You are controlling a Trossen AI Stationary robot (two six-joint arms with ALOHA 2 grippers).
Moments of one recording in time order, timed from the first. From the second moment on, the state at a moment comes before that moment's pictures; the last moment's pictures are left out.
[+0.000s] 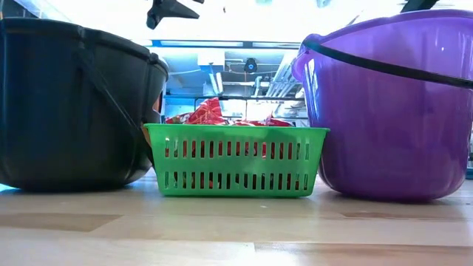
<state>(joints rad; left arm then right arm) 0.16 1.11 1.11 -0.37 -0.14 -0.37 -0.96 1.65 0.91 -0.70 0.39 1.05</state>
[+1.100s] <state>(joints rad) 0.16 0.75 1.11 -0.41 -0.20 -0.26 -0.54 1.24 0.90 -0.65 0.50 0.89</state>
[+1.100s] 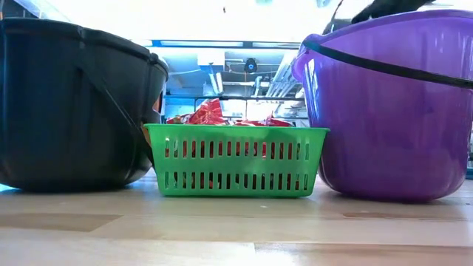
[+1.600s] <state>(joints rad) 0.16 0.80 1.11 -0.46 -0.21 -0.26 0.21 1.35 0.90 0.10 0.19 0.85</state>
